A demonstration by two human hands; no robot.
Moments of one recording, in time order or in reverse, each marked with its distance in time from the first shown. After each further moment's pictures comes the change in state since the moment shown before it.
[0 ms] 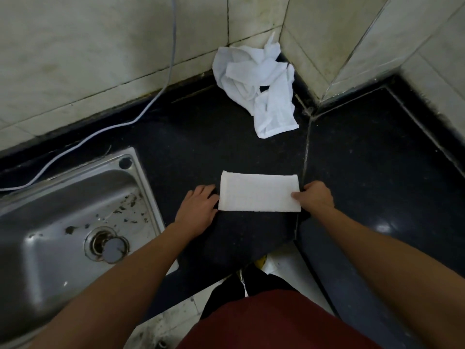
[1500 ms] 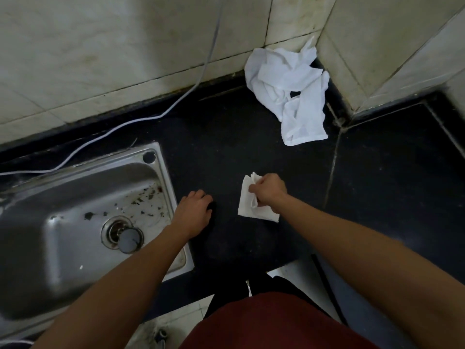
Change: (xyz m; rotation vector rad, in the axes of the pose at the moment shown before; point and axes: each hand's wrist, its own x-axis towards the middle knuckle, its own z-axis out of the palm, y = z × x) left_hand -0.017 -0.048 0.004 -0.155 -0.015 -0.238; right_hand -0.033 -0.125 0.079 0.195 -0.290 -0.194
